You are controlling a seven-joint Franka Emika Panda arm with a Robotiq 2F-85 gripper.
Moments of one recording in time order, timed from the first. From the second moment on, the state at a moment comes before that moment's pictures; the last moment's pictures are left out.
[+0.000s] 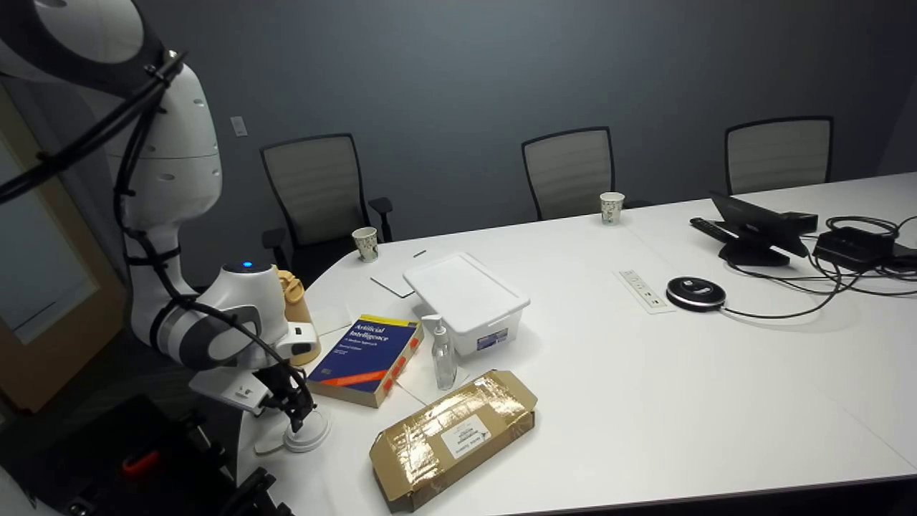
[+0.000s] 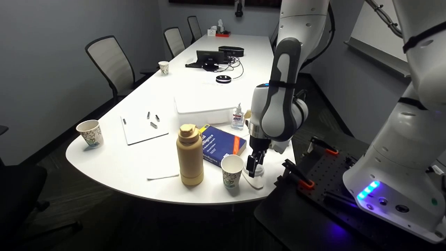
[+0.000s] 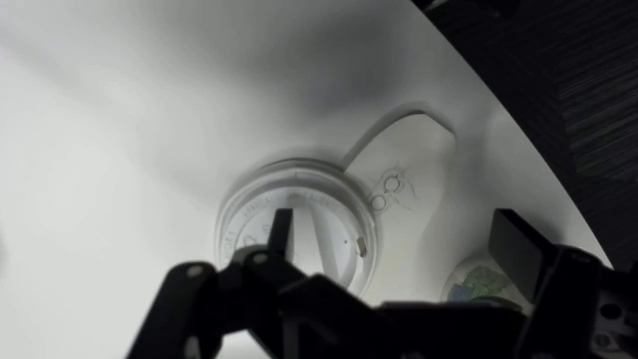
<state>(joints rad) -0.02 0.65 0.15 -2.67 0.00 3.22 -0.15</state>
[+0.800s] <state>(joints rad) 0.01 0.71 0.13 -2.61 0.00 3.22 -0.15</state>
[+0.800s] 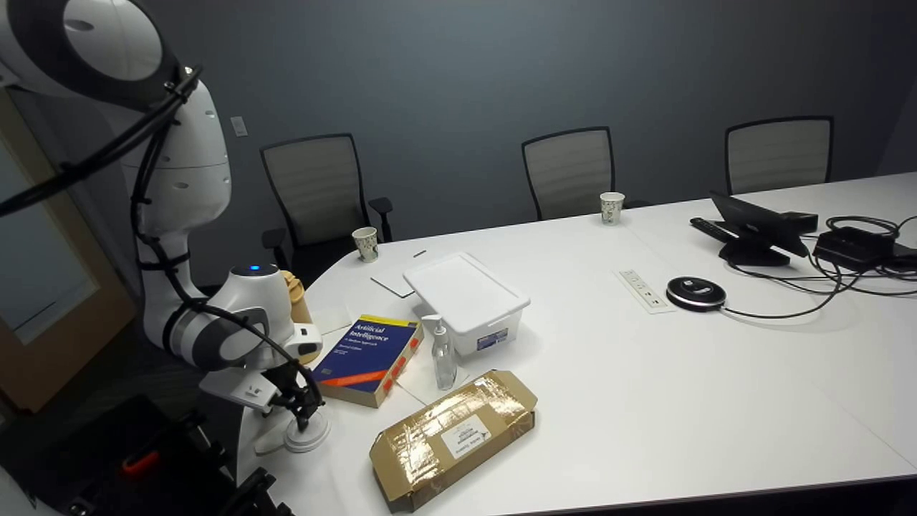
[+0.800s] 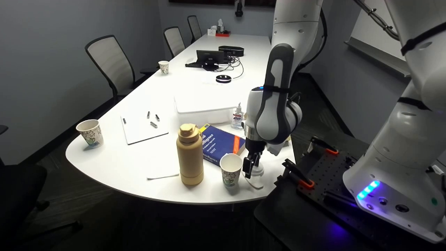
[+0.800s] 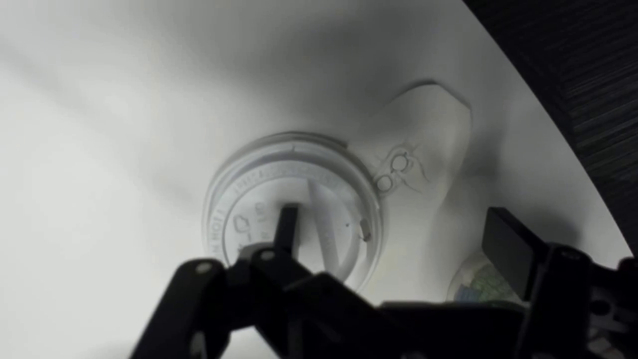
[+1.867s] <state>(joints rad) 0.01 0.71 0.12 -2.60 0.00 3.22 -0.15</state>
